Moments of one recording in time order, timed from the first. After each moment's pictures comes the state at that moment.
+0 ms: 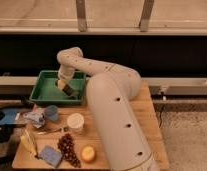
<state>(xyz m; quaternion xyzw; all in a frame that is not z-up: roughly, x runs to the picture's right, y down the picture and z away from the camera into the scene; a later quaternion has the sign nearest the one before) -0.220 -0.048 0.925 -0.30 -0.10 0.27 0.91</state>
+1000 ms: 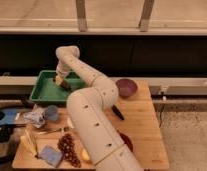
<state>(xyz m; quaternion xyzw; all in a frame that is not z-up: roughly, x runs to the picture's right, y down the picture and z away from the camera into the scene) -0.272 -0.070 0.981 -0.32 -0.15 0.24 0.91</state>
